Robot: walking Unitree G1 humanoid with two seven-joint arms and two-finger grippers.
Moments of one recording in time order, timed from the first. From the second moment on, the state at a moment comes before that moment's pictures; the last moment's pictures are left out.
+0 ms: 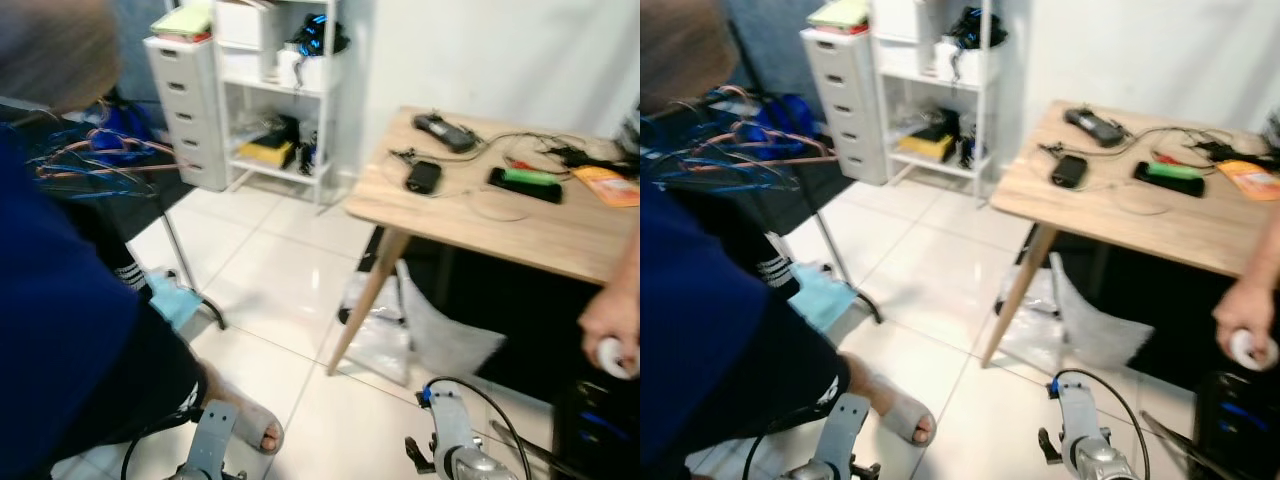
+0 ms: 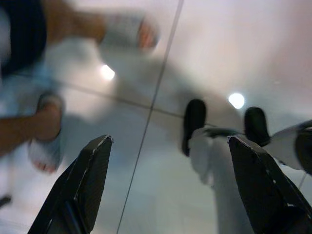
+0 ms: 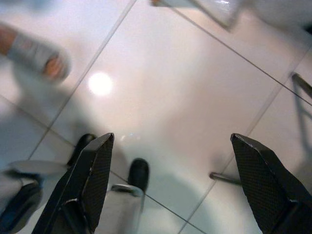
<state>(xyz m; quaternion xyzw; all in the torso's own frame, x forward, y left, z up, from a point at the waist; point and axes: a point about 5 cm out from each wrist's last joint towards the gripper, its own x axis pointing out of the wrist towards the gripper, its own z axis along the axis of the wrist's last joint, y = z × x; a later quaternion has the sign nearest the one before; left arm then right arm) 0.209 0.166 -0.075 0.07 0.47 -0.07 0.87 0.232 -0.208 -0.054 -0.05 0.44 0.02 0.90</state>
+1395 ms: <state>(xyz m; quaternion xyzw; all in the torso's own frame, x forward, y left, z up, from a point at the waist) 0.210 0.167 -0.073 0.06 0.45 -0.06 0.89 0.237 -0.207 -0.051 -0.05 0.43 0.03 0.90</state>
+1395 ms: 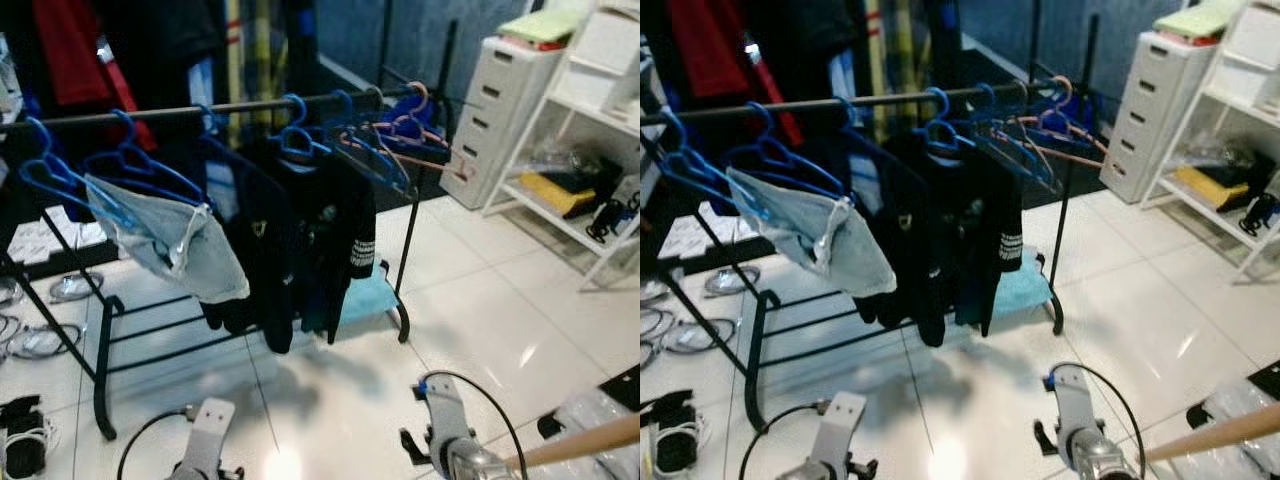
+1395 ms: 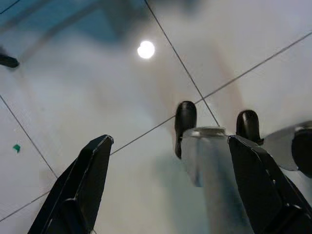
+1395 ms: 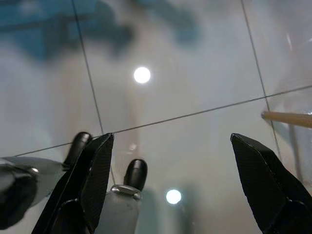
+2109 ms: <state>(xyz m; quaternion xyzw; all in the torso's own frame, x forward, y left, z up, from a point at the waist) 0.213 0.169 -0.070 0.05 0.42 -0.03 0.90 0.238 -0.207 -0.049 -0.04 0.41 0.02 0.91</state>
